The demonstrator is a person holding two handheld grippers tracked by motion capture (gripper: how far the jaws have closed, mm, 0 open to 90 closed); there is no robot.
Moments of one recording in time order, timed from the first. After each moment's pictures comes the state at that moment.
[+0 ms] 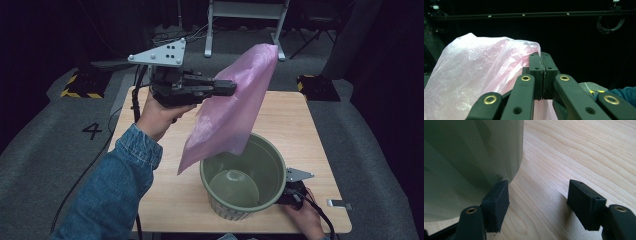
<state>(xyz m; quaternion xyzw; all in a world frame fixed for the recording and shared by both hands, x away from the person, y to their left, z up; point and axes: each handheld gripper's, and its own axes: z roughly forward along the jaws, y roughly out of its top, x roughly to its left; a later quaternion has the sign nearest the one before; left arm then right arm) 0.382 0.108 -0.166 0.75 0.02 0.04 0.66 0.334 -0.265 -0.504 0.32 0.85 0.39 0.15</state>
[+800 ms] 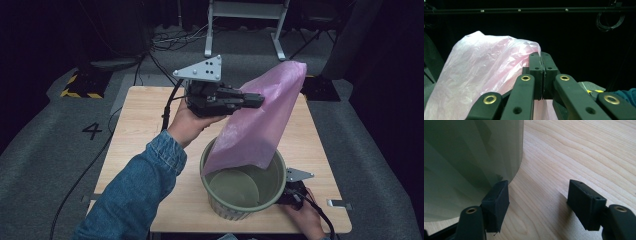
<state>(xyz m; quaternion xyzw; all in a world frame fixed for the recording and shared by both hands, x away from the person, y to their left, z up) 0.387 0.055 -0.200 0.76 0.02 0.03 0.65 0.334 -0.265 -0.504 0.33 0.85 0.39 0.15</state>
